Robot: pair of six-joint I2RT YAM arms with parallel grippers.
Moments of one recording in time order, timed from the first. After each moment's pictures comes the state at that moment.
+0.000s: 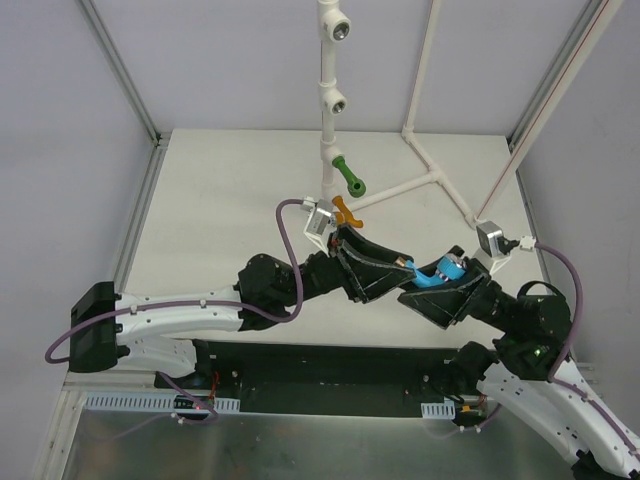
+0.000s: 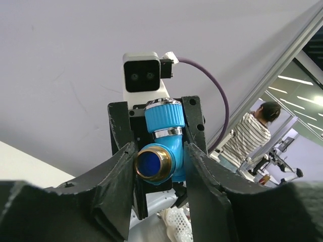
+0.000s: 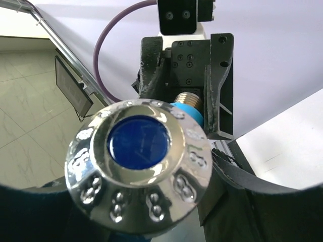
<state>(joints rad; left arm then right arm) -1.29 1.24 0.88 0.87 0.08 -0.76 0.76 0.31 0.58 0.21 -0.49 1.00</state>
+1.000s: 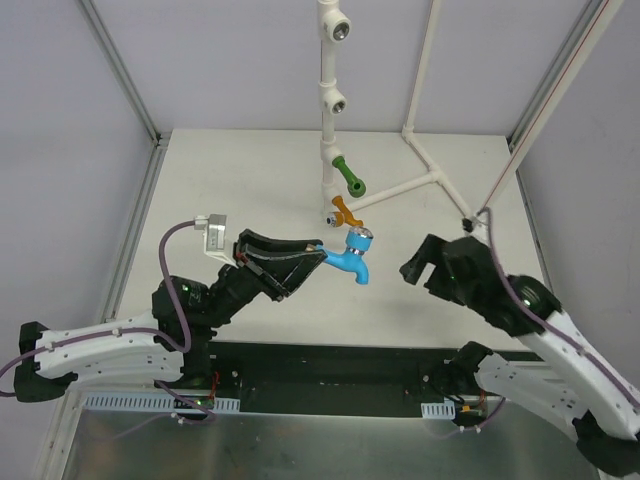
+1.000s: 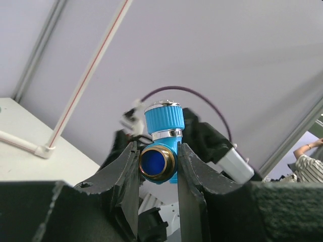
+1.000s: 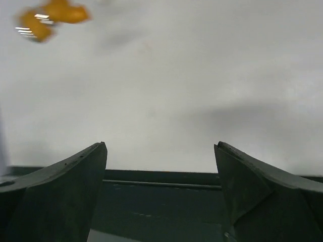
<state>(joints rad) -1.29 0.72 0.65 0.62 -0.22 -0.54 0.76 0.58 0.92 -0.94 0.27 0.94</state>
